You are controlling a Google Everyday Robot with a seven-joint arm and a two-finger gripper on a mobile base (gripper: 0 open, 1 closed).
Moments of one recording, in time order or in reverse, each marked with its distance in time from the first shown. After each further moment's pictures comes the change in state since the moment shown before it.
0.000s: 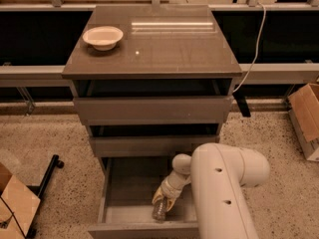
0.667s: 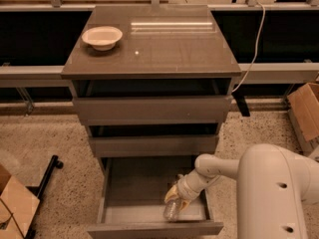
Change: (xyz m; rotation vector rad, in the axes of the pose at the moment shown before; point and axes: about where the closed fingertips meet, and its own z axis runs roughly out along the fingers) arm 0.049 -0.018 -0.088 -0.146 -0.059 -0.011
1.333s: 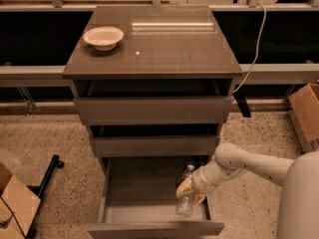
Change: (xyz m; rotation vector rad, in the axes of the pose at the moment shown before) arm 0.046 0.006 -0.108 -0.051 0.002 -0.097
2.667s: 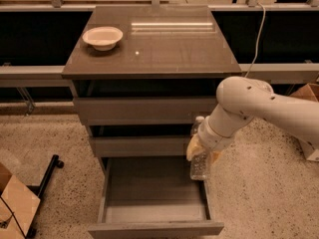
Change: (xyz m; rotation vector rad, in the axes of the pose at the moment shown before) arm 0.062 0.128 -0.220 0.315 -0.219 -0.143
